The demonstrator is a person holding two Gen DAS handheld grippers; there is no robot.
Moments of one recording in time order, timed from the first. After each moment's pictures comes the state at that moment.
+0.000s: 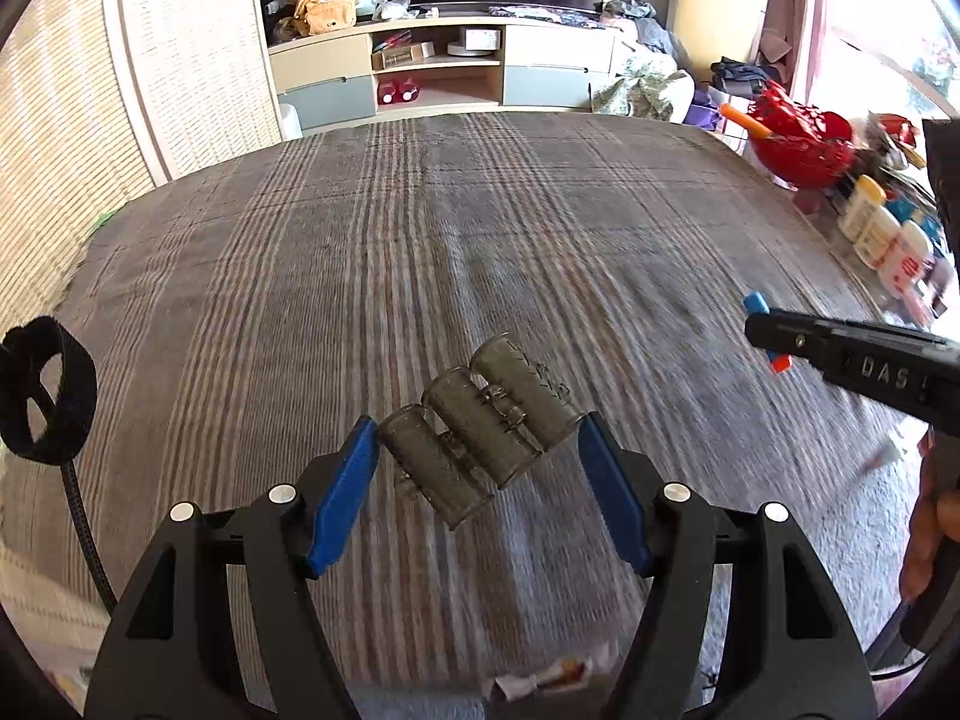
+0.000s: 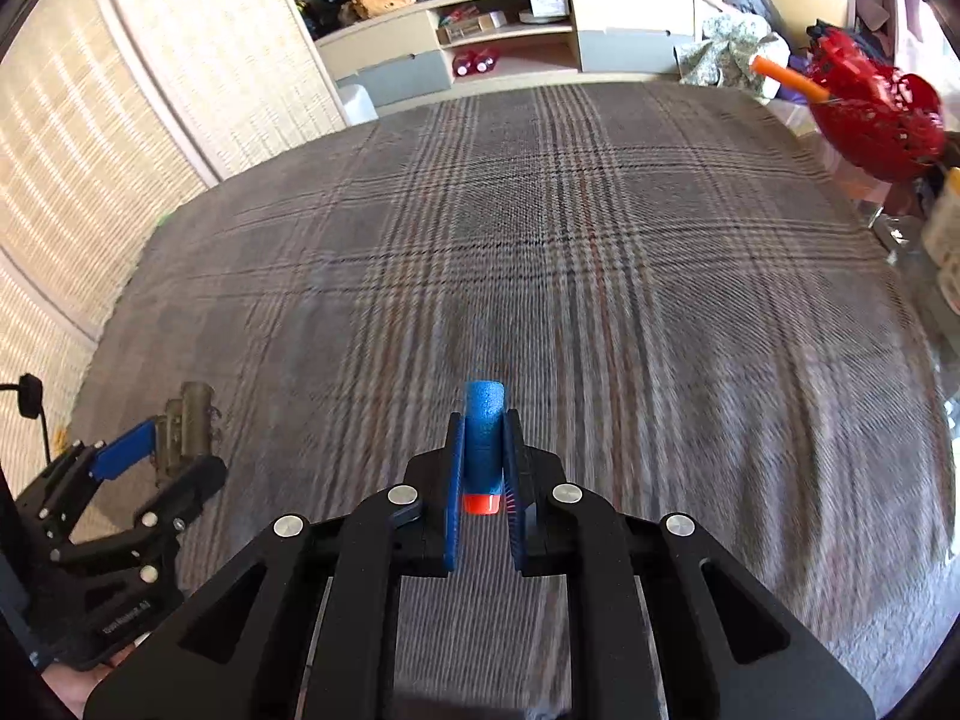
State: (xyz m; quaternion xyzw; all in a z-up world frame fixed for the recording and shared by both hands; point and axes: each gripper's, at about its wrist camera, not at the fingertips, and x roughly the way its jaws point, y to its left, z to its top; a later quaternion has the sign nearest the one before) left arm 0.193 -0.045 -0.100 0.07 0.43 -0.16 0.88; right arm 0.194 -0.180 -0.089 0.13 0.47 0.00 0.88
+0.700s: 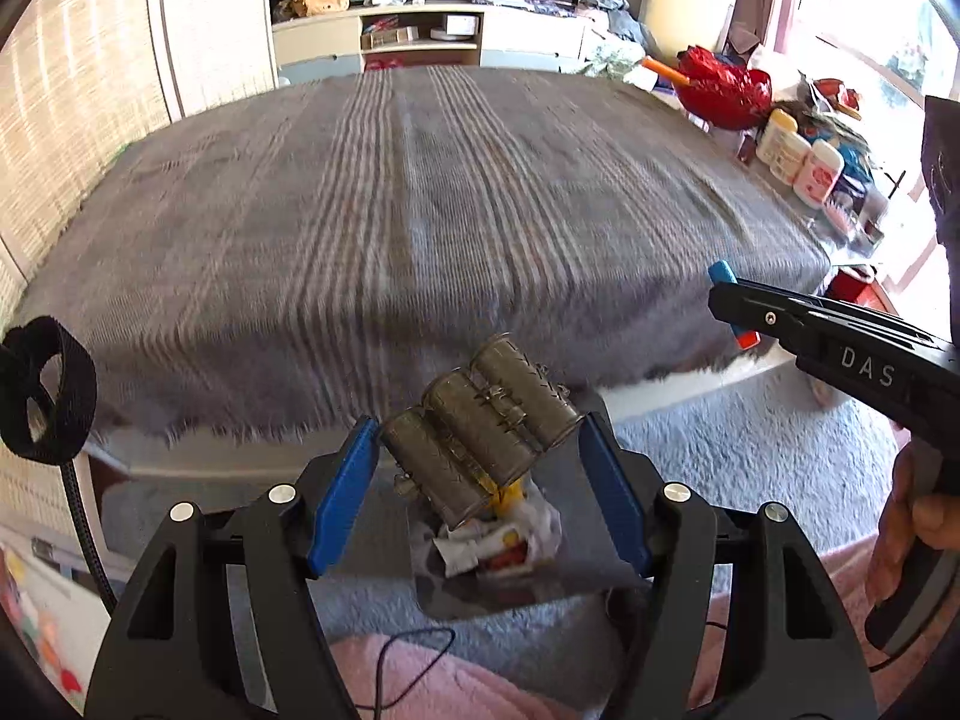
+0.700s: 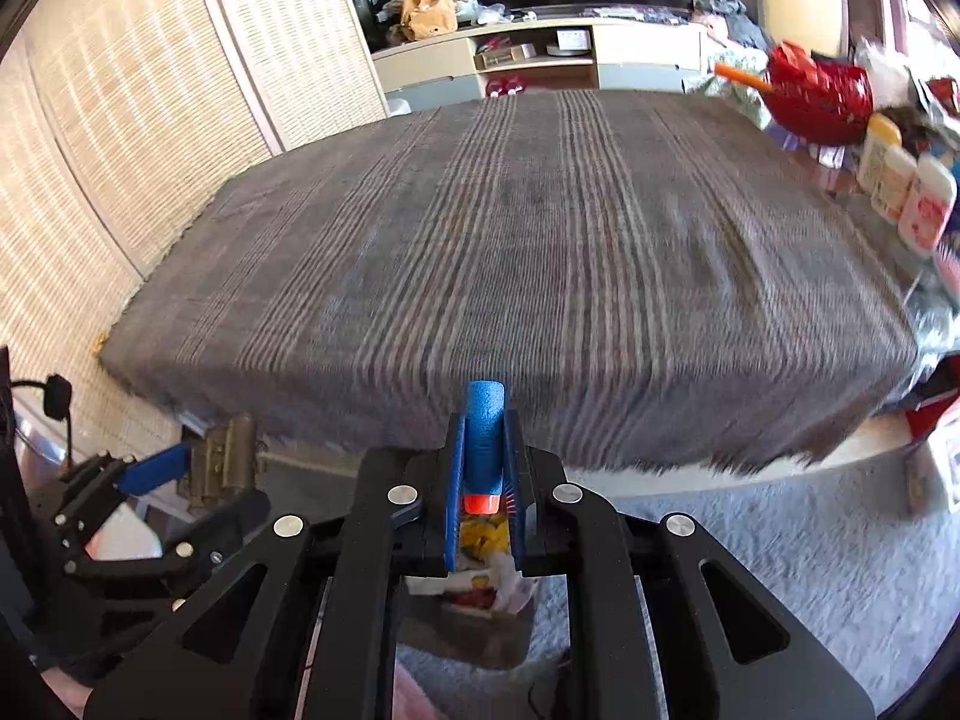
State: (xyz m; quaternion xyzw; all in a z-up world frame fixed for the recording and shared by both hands) left arm 0.019 -0.028 -0.125 0.05 0.45 -0.18 0.87; right arm 0.036 -0.150 -0.108 0.12 0.43 0.03 0.90
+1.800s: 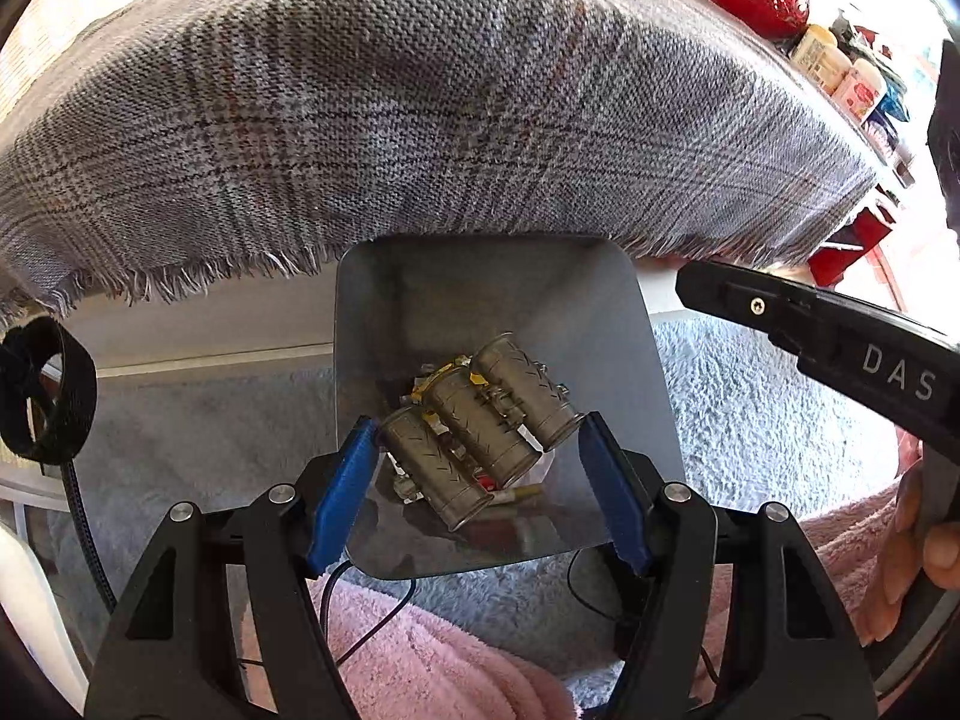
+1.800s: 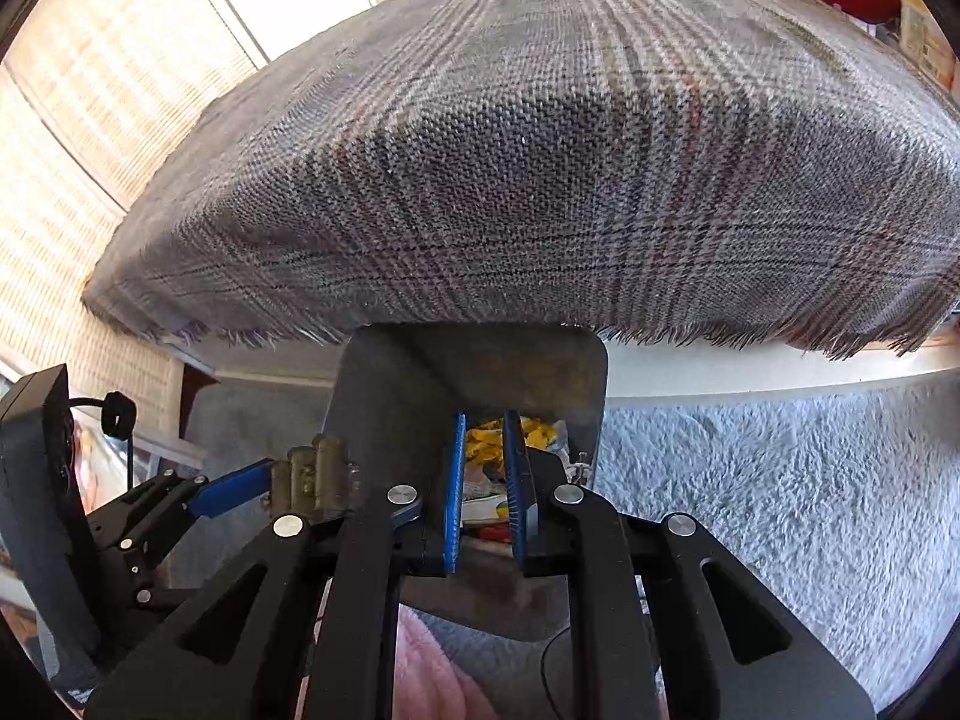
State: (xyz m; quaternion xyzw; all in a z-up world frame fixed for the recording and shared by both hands) left arm 0.023 -0.039 -0.243 0.04 0.54 -0.19 0.82; right arm 0.040 -0.134 -0.208 0.15 0.51 0.05 0.85
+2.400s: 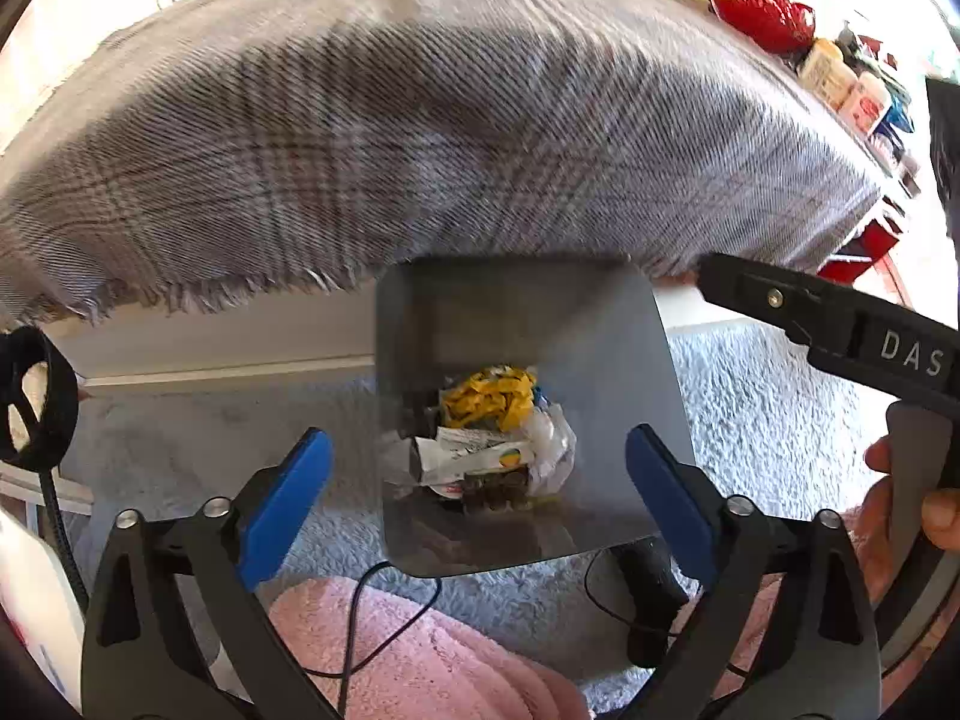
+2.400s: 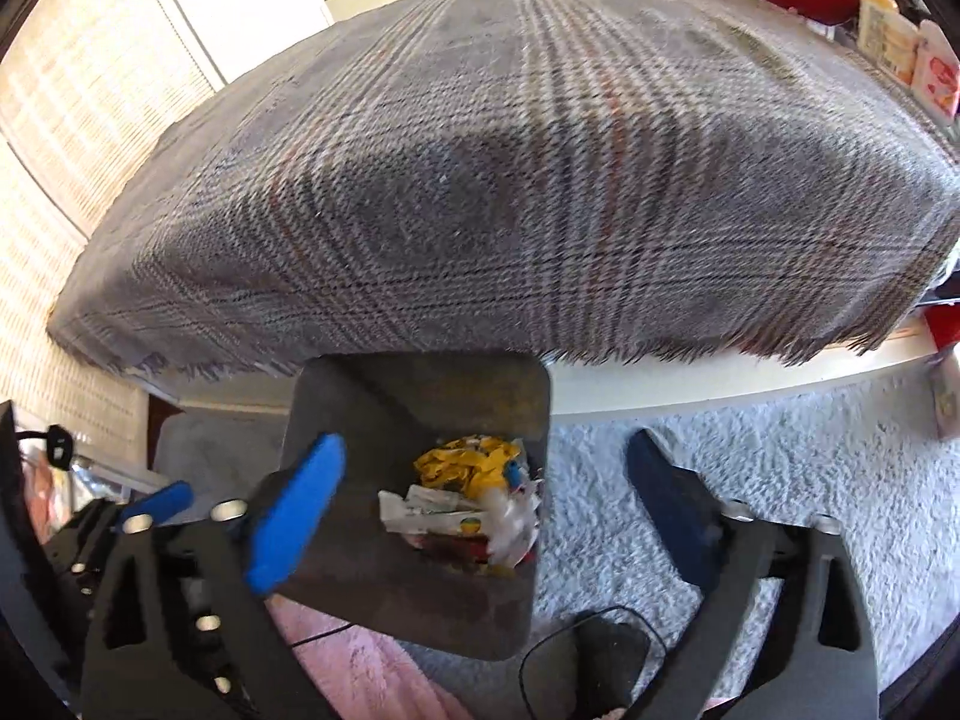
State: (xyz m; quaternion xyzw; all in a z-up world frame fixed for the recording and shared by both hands) left arm 0.022 -0.020 -0.226 0.04 0.52 -0.17 0.83; right arm 0.039 -0.151 -0.202 0.13 0.49 -0.01 0.86
